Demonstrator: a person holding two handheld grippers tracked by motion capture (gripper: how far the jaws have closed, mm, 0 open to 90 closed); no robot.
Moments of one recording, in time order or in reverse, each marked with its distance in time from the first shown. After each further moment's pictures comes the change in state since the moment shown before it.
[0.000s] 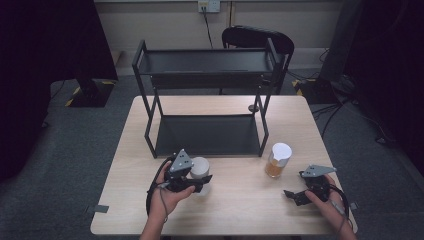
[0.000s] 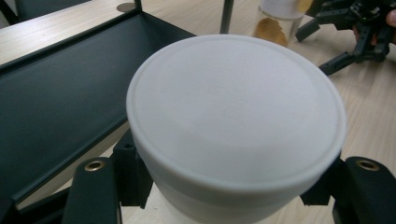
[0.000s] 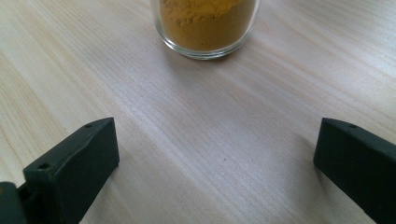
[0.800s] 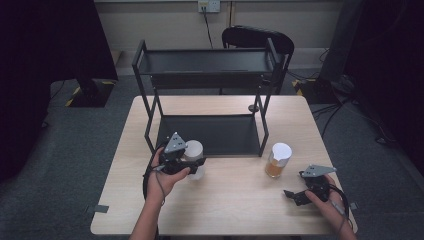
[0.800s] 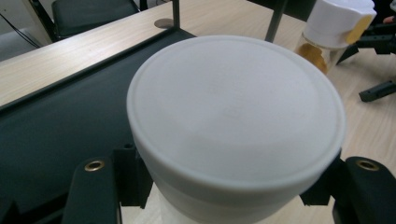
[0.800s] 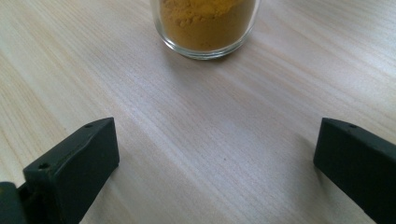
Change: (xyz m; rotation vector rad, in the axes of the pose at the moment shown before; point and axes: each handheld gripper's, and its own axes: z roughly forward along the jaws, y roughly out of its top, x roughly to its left) left arm 0.027 0.023 0.000 -0.016 0.065 -0.034; right arm 0.000 0.000 0.000 0.000 -0.001 0.001
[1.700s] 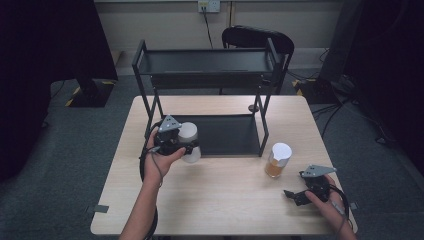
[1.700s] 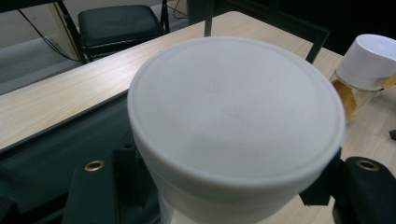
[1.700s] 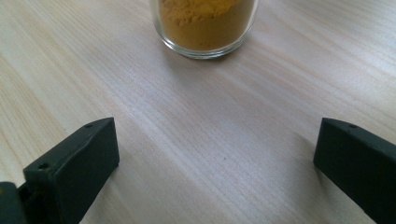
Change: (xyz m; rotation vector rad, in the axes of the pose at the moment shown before) left arm 0.028 0.029 -0.002 -0.027 0.050 -0.036; right arm 0.001 0.000 0.000 0.000 -0.005 0.004
